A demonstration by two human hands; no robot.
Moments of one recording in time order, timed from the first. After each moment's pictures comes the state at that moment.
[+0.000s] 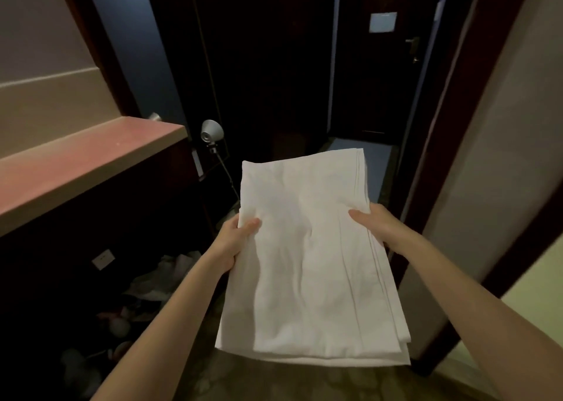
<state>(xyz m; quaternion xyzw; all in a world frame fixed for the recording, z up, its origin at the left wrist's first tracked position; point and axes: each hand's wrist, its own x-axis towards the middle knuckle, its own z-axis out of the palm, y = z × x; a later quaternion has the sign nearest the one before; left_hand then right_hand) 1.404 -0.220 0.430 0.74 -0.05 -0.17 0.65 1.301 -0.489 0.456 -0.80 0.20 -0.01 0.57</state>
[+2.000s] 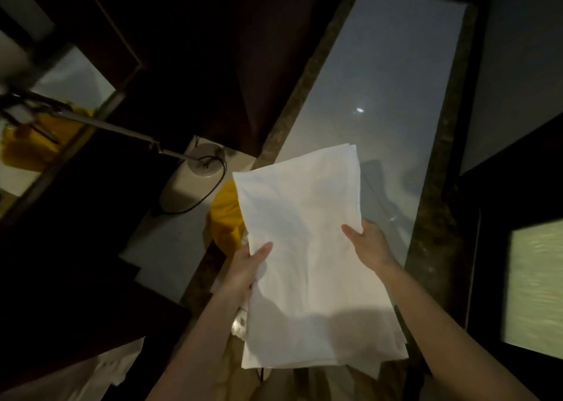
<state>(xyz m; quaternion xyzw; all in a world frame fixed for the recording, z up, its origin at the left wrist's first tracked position) 2.093 -0.525 0.010 0.67 0.20 -0.37 0.61 2.030 -0.754 0.019 -0.78 0.38 0.08 0.50</state>
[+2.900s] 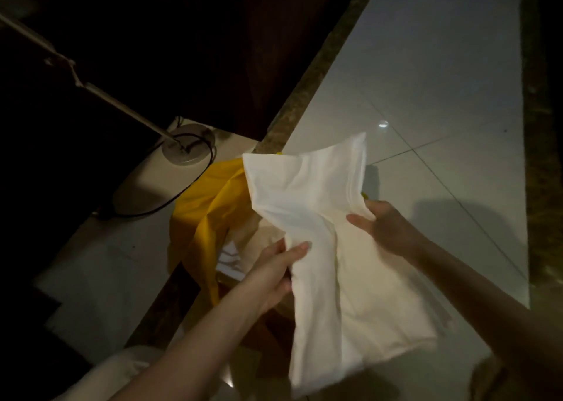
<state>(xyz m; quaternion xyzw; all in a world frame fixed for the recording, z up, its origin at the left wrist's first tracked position) 2.154 -0.565 -0.356 0.52 0.17 -0.44 0.71 2.124 -0.772 -0.350 -0.85 0.20 0.08 0.47</state>
